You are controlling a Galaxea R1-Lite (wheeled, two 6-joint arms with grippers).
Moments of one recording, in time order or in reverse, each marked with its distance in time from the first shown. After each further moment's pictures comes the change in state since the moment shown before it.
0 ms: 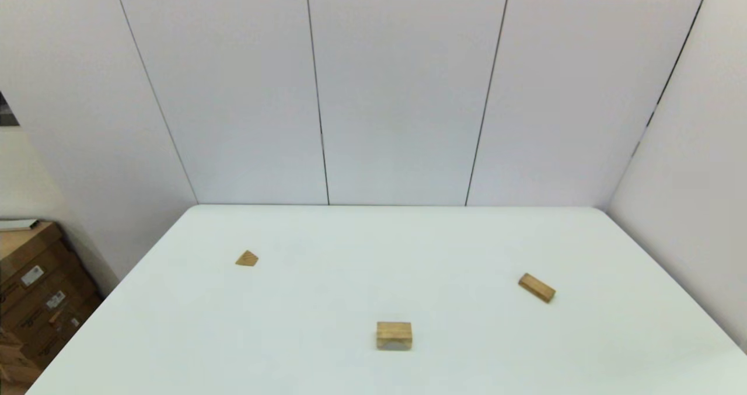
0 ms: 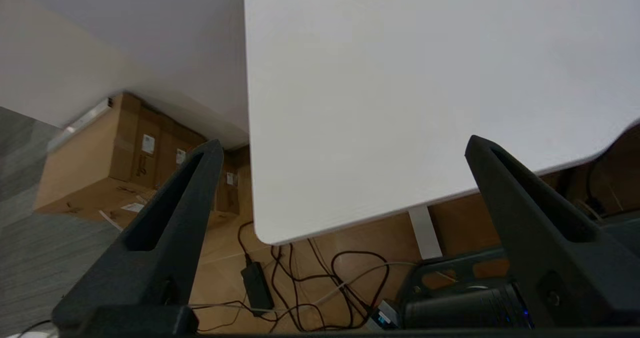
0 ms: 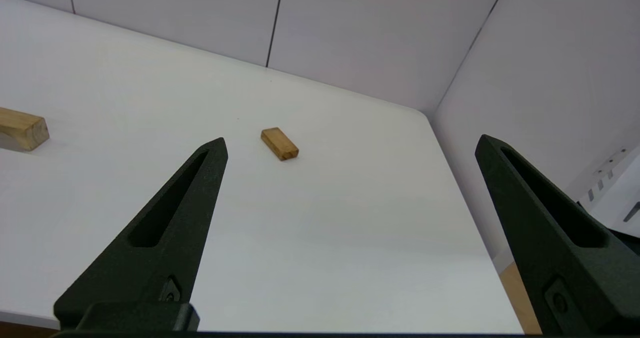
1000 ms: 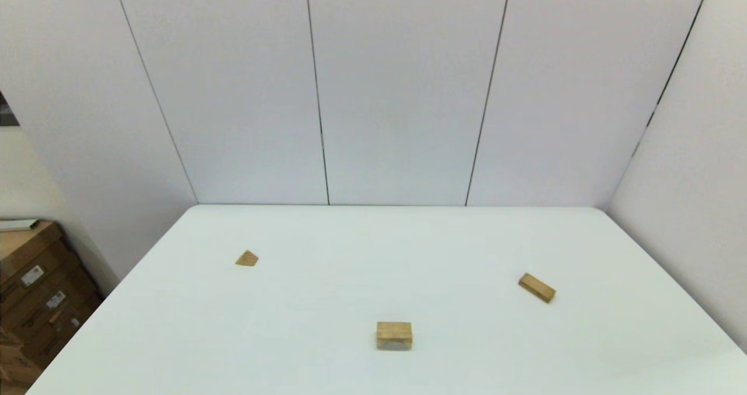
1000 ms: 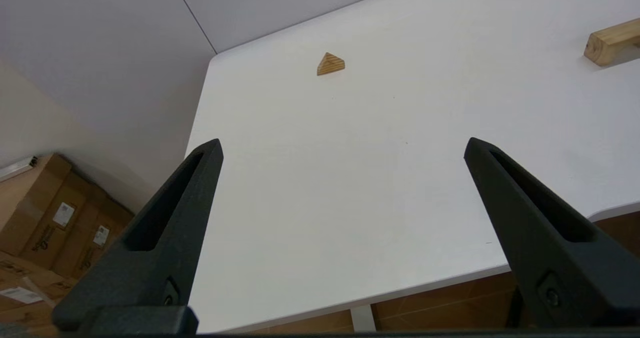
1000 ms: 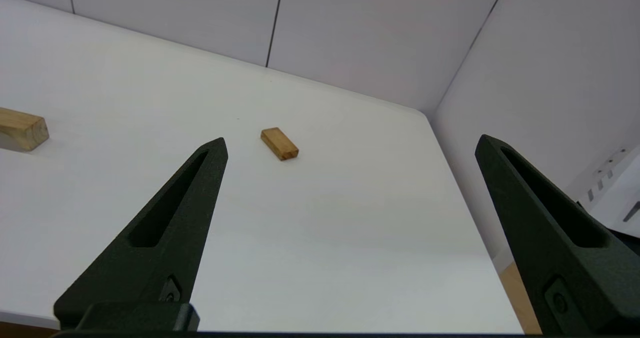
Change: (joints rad) left arm 0.002 -0.316 0.505 -0.479 -0.142 -0.185; right arm 0.000 0.000 0.000 0.000 0.000 0.000
